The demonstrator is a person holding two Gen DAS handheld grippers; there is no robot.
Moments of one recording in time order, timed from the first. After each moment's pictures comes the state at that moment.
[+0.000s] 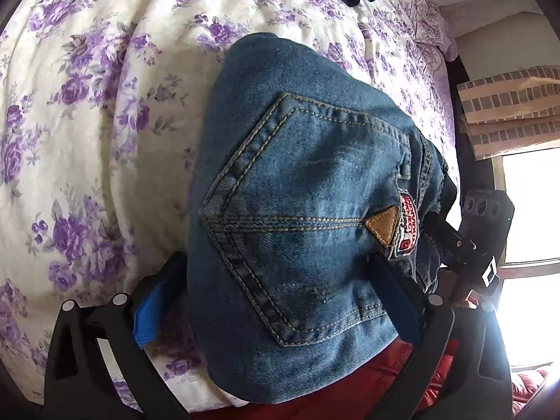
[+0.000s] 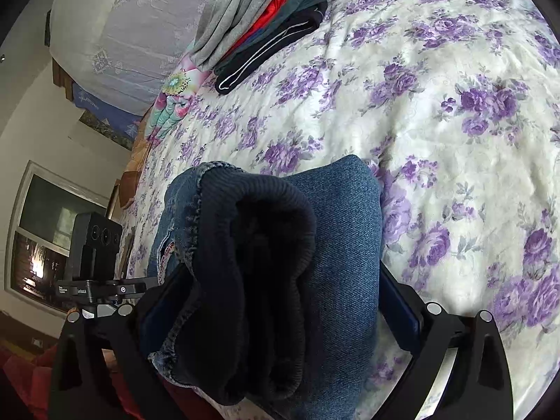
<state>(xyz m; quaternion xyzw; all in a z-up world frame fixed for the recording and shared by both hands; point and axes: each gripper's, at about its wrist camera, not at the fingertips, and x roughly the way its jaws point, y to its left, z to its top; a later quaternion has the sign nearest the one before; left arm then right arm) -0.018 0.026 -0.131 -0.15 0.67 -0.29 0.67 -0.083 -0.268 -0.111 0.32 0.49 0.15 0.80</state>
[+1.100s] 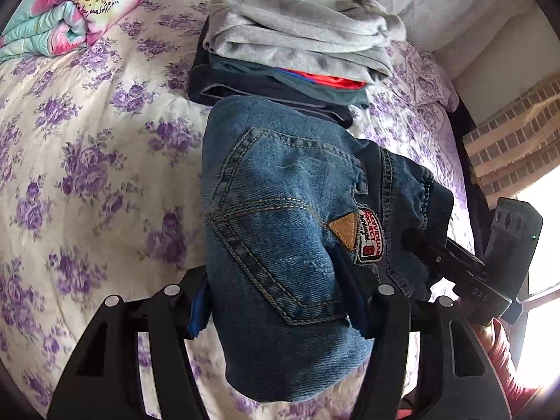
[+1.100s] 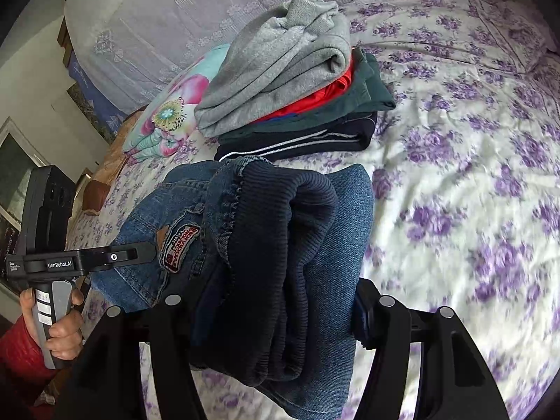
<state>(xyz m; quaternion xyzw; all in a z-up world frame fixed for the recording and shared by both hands) 0.133 0.005 -0.049 -0.10 0.57 -0.26 0.77 0.082 -0.256 -0.039 0.18 0.46 0.11 0.86</state>
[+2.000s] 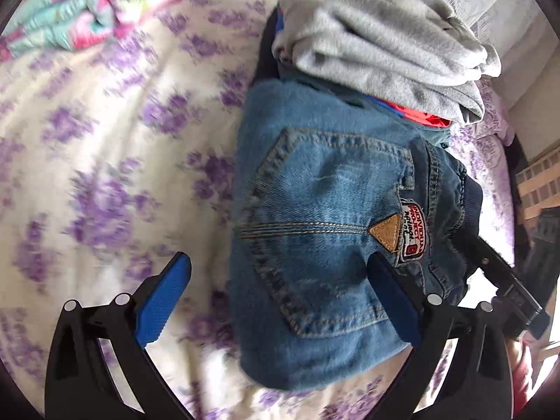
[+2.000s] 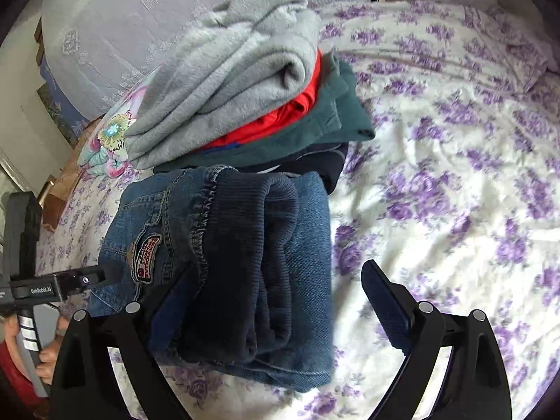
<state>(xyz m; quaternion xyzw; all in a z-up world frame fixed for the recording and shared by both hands) 0.183 -0.005 -0.079 -0.08 0.57 -0.16 0.81 0.129 -0.275 -0.063 0.14 0.44 0.04 0.89</state>
